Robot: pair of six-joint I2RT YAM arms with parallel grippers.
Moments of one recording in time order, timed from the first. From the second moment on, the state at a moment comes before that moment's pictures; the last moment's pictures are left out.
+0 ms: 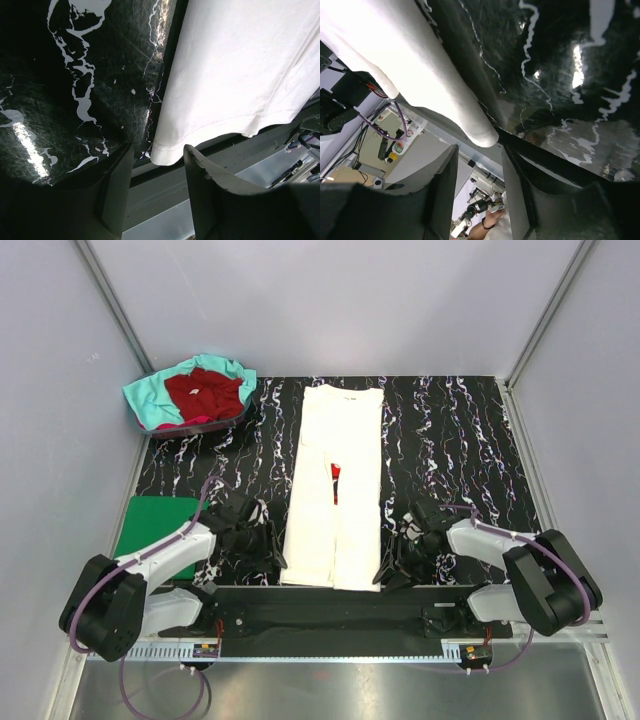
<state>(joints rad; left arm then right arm) -0.49 1.17 0.49 -0.55 0.39 -0.74 0.45 1.32 0.43 -0.48 -0.71 0.81</state>
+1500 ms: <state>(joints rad) -0.55 1.22 0.62 -0.53 0.44 -0.80 0.46 1.36 0.57 -0.45 -0.69 0.85</state>
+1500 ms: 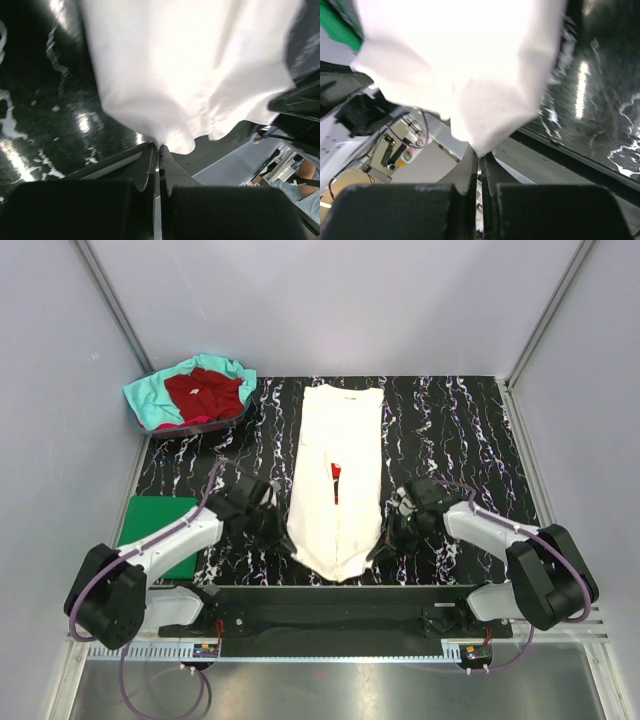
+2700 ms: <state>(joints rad) -0.28 2.03 1.56 -0.52 0.49 -0.71 0.11 2.16 1.68 -0.84 -0.70 0.54</state>
